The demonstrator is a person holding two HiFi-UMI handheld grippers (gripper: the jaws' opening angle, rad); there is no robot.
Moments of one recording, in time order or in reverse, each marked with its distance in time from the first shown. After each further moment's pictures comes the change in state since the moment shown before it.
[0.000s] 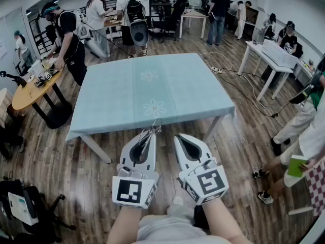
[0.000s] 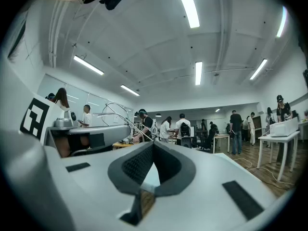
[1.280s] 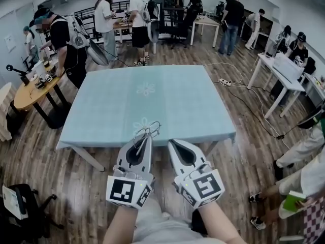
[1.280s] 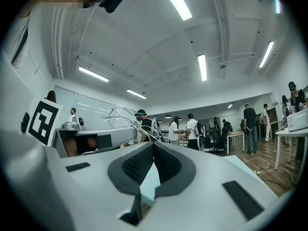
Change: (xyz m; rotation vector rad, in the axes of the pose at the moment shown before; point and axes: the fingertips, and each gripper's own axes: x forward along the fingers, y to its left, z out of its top) left arm 0.146 -0.005 -0.032 -0.056 -0.005 0.078; right arm 0.070 -0.126 -0.009 0.045 -0.028 0.156
